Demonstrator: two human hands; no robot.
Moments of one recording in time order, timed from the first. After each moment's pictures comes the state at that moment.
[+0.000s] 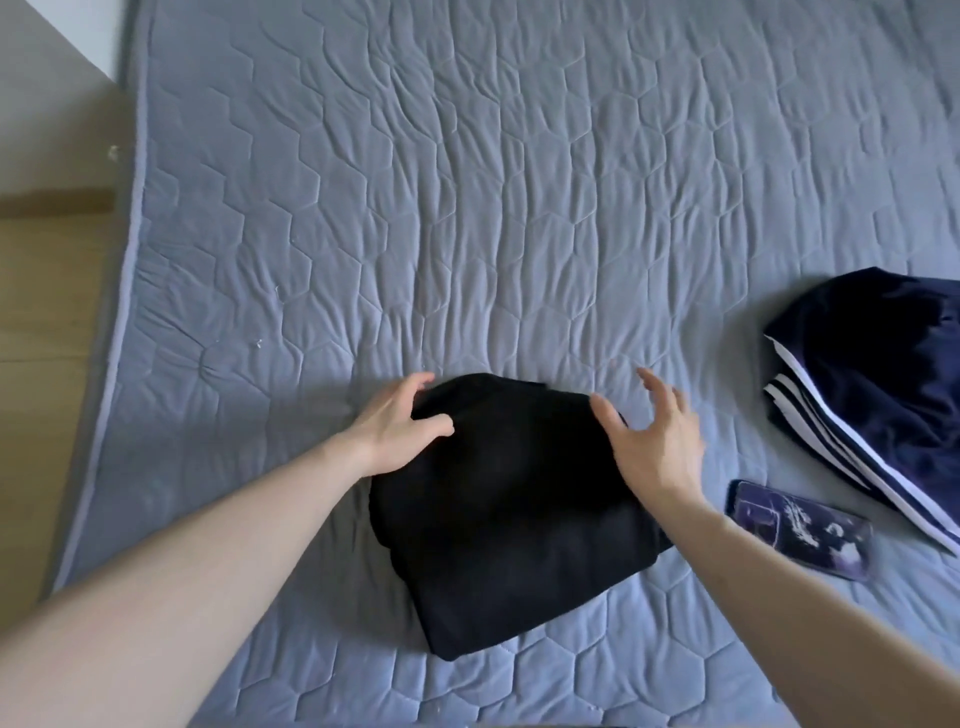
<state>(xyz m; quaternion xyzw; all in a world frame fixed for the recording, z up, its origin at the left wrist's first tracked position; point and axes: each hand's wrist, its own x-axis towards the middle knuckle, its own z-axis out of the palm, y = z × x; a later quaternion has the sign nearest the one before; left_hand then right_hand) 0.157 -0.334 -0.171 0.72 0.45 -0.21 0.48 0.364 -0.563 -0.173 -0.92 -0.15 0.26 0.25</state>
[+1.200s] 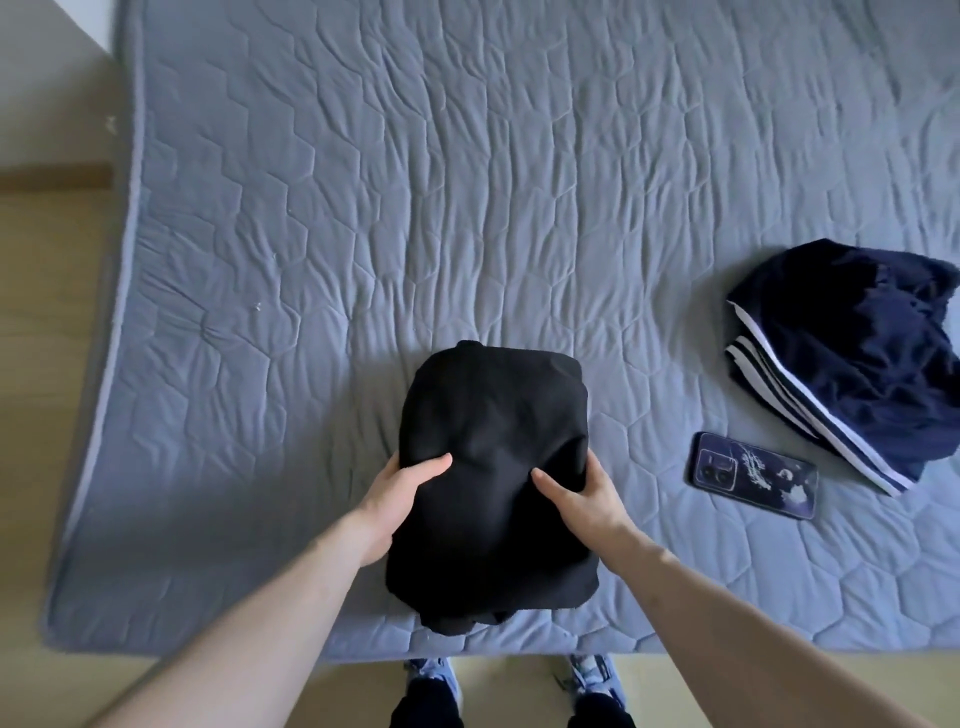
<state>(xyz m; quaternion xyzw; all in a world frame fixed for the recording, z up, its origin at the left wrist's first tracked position) 0.079 -0.459 -0.176 0.36 0.56 -0.08 0.74 0.267 -0.633 -0.172 -0.78 -0.03 0.52 0.34</state>
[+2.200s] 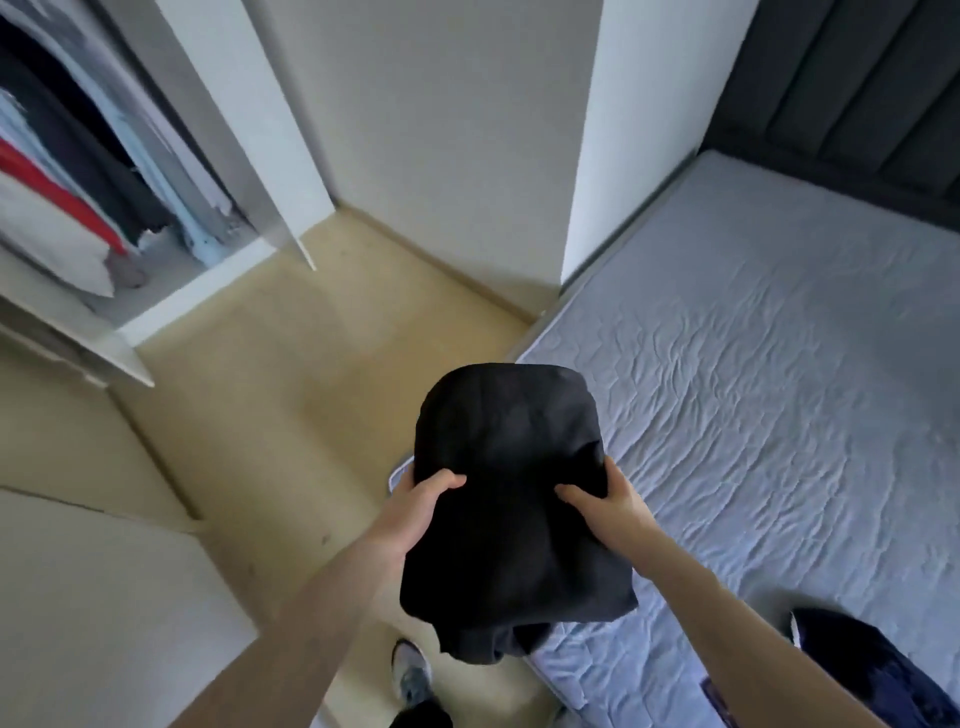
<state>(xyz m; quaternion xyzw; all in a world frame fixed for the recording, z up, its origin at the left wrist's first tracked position) -0.125 -0.542 0.348 0.25 0.65 0.28 0.66 0.153 -0.536 0.330 -0.69 -0.42 0.55 0.22</state>
